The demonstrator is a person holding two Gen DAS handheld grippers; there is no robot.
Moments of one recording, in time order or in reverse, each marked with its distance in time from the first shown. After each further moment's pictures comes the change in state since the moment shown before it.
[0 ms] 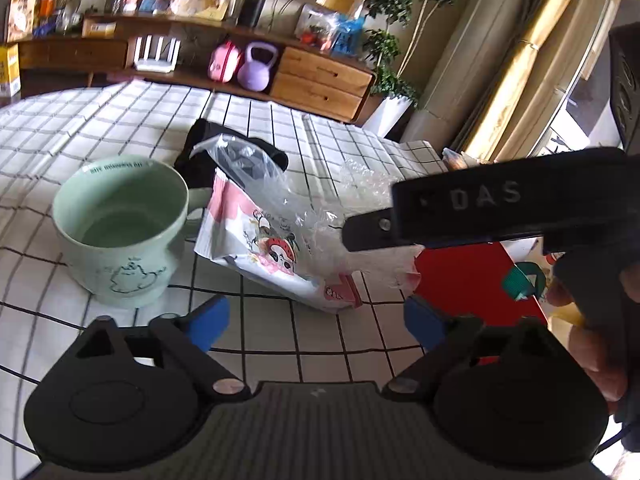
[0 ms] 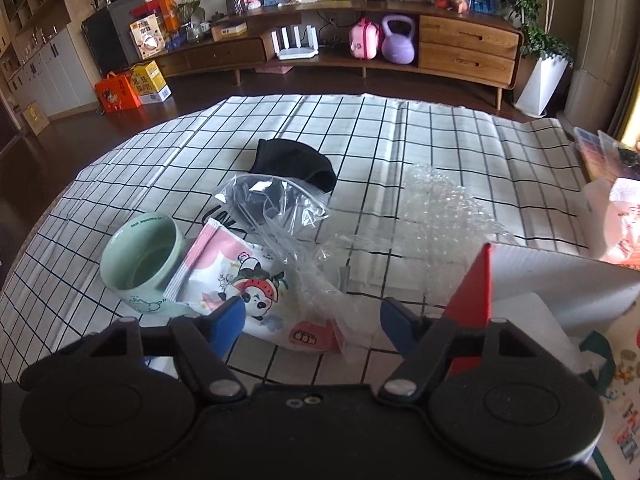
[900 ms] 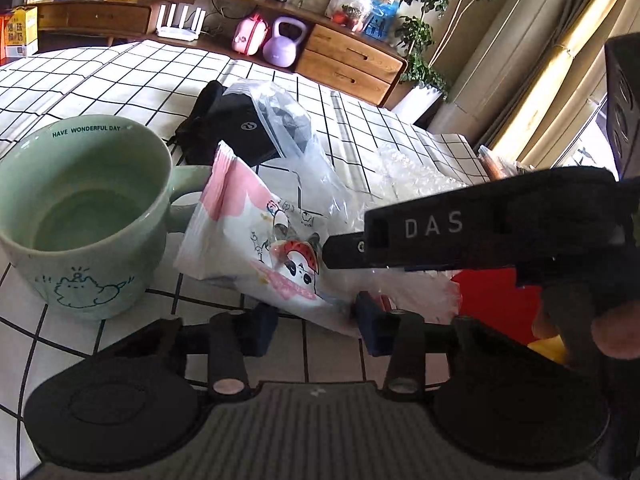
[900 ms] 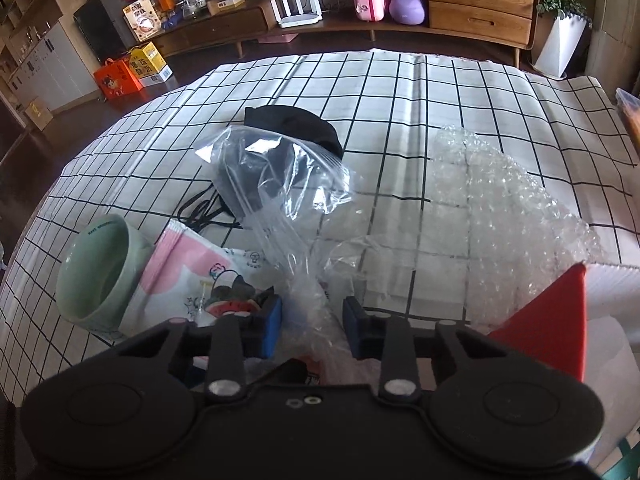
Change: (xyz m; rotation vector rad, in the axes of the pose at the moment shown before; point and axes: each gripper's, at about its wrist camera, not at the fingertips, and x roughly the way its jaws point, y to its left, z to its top) left arm 0.055 0.011 0.013 -0.081 0.044 0.038; right arm 0.064 -0.013 0.012 0.049 0.092 0.054
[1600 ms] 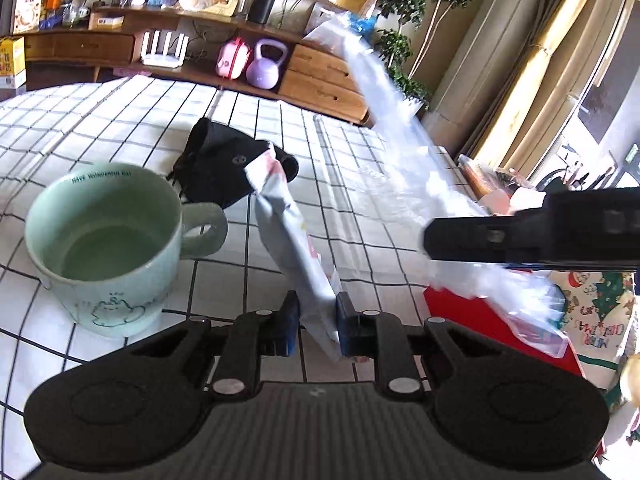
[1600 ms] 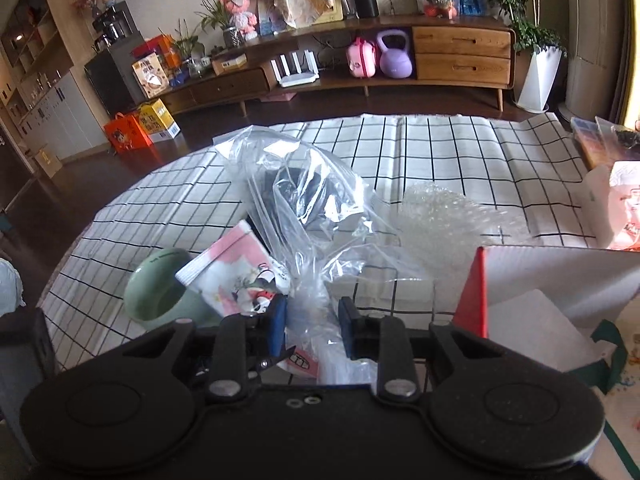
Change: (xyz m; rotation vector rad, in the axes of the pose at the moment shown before) left arm -0.034 -0.003 0.003 0.072 -0.053 -0.027; right arm -0.091 0.006 -0.027 0.037 -0.186 0.019
